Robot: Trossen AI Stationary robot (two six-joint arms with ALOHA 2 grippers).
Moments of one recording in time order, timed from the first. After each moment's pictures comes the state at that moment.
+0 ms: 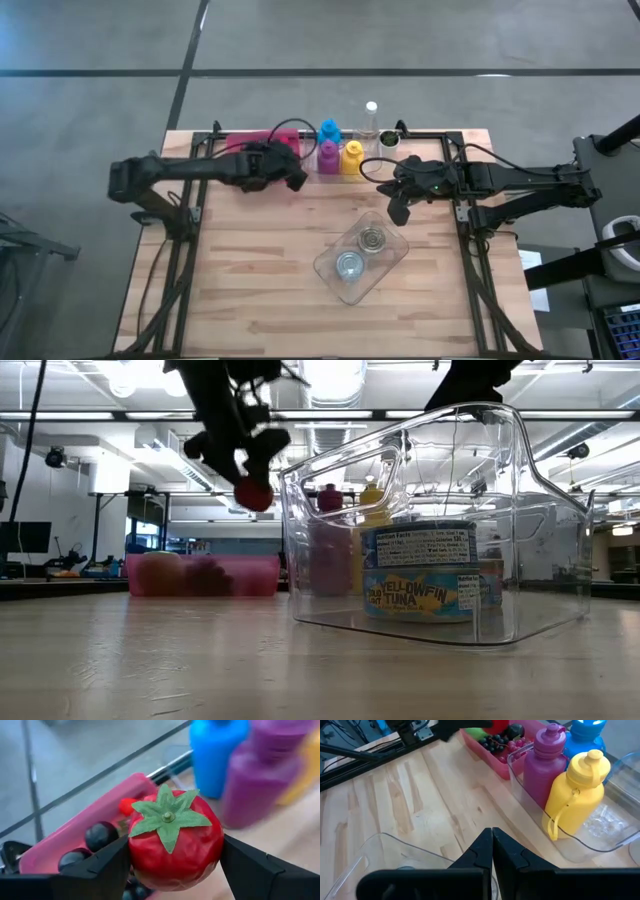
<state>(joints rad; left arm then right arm) 0.19 1.51 1.17 -0.69 -0.69 -0.55 0.01 1.05 1.00 -0.59 0.26 0.45</state>
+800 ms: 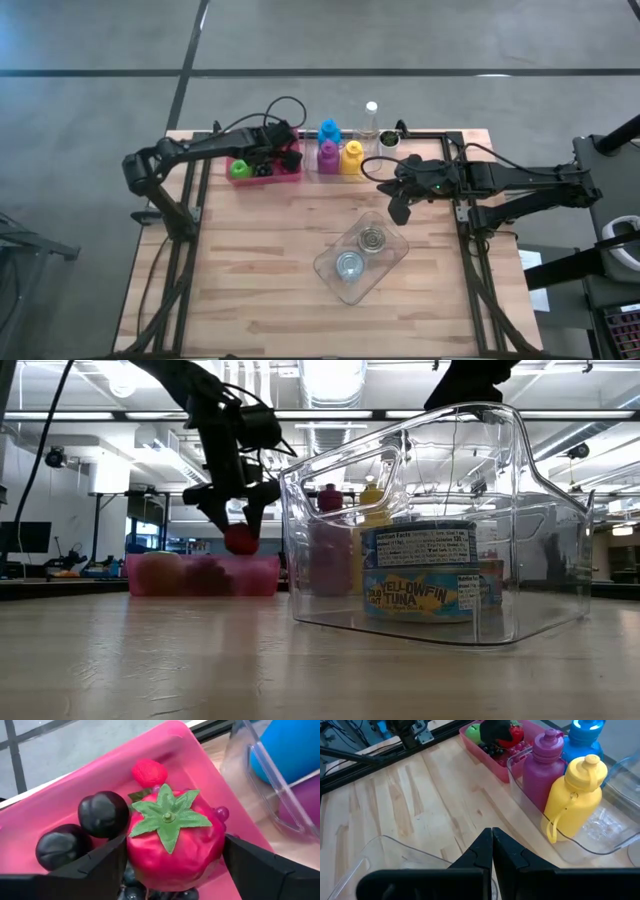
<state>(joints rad) 0.51 1.65 1.17 -0.67 -0.39 -0.55 0.01 1.04 1.01 -0.59 0.26 0.44</state>
